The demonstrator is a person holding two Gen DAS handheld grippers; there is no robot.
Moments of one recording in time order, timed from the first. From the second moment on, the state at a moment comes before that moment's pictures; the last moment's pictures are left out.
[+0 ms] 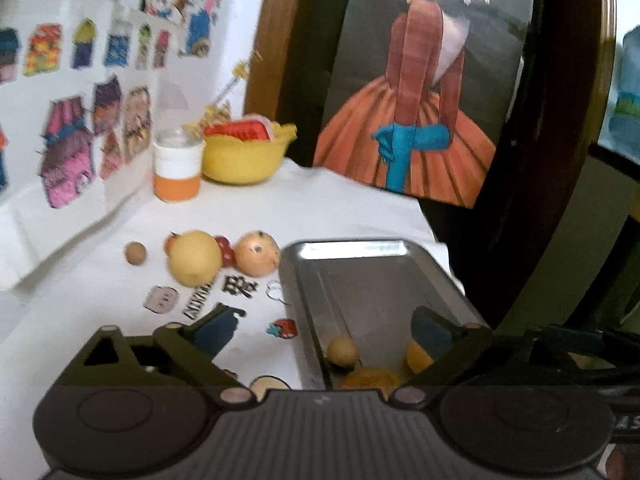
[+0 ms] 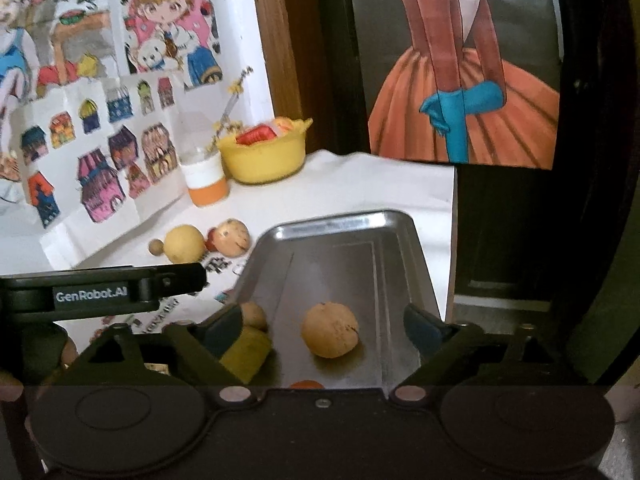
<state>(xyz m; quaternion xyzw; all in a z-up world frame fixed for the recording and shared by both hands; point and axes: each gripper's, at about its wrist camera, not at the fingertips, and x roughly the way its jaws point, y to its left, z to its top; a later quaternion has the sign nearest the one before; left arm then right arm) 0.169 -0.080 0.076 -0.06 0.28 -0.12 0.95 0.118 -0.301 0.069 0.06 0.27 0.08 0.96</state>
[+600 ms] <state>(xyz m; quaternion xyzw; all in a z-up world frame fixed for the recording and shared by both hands) 0.068 -0.018 0.178 -0.02 0.17 -0.08 0.98 0.007 -0.268 0.198 -0.02 0.23 0.16 0.96</state>
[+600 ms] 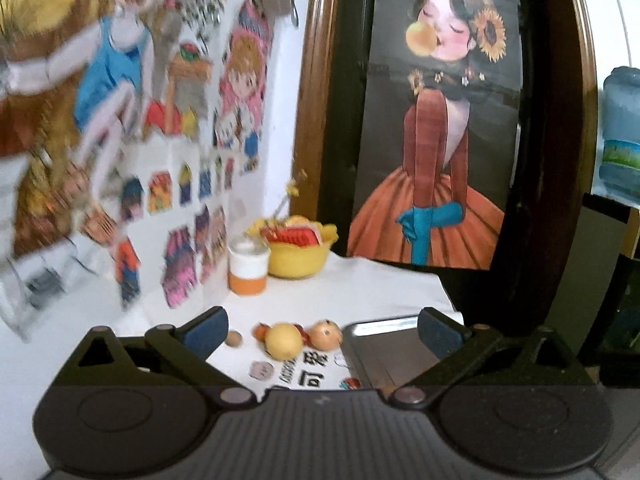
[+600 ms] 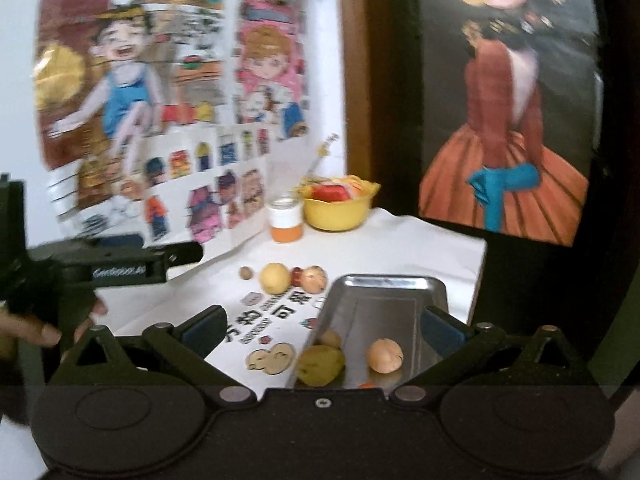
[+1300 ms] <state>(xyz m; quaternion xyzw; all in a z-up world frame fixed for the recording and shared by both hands) 0.123 0.017 0.270 -0.03 0.15 -0.03 0.99 0.120 -0.251 0.340 -0.05 0.24 0.22 0.94</state>
